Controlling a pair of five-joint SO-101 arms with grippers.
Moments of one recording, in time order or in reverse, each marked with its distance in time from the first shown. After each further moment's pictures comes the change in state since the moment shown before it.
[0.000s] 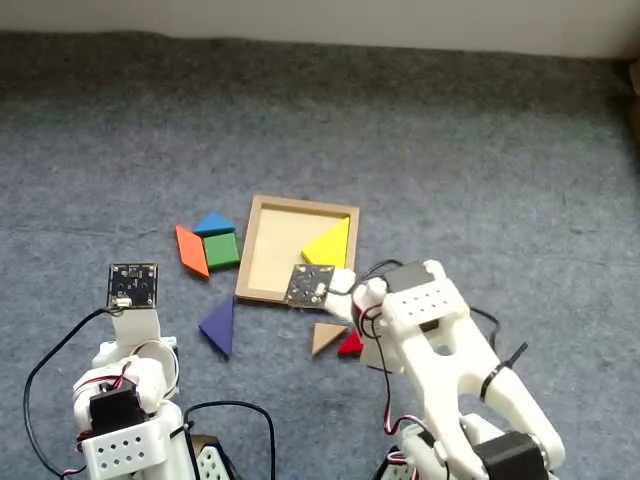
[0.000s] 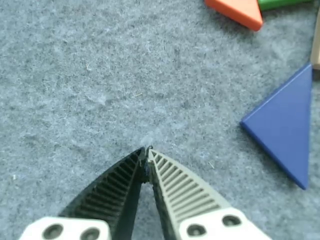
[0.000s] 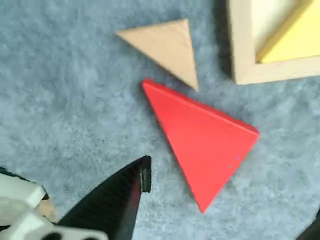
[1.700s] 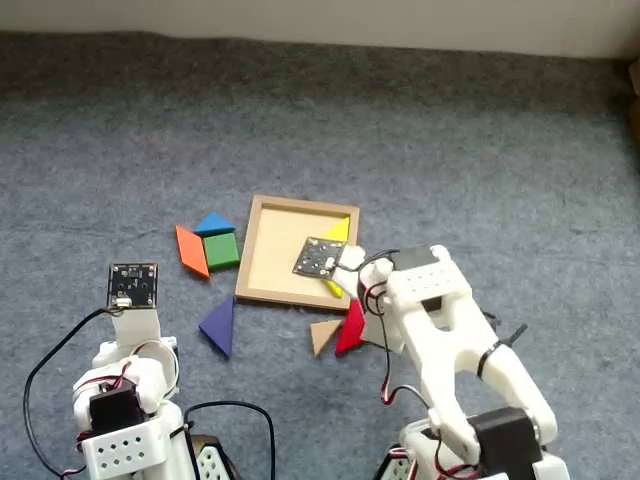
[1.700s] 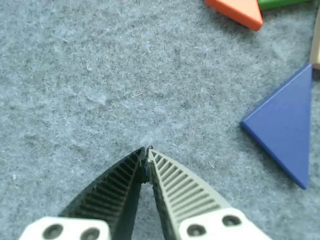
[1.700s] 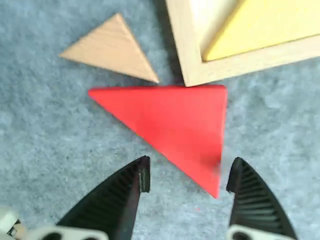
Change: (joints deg) left arm 0.0 0.0 0.0 0.0 0.0; right arm 4.7 6.1 -6.1 -3.9 -2.0
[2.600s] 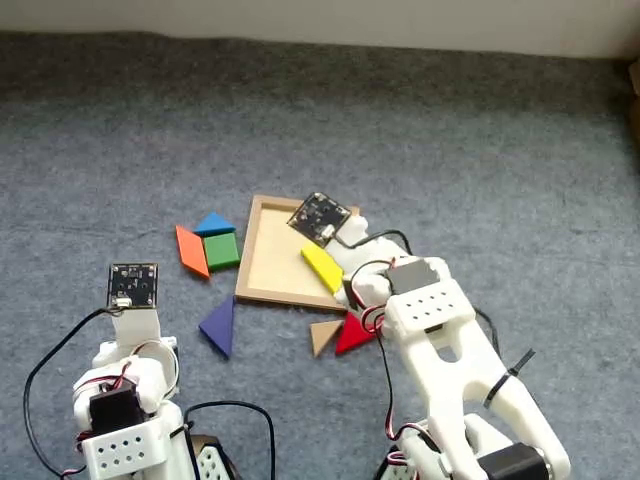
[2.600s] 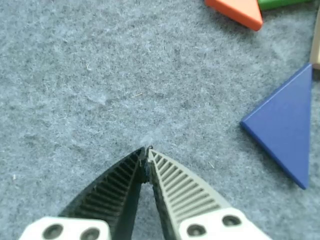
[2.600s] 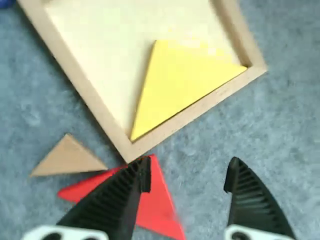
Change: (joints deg) left arm 0.0 0.0 0.0 0.0 0.0; right arm -4.5 -9.3 2.5 -15.9 -22.2
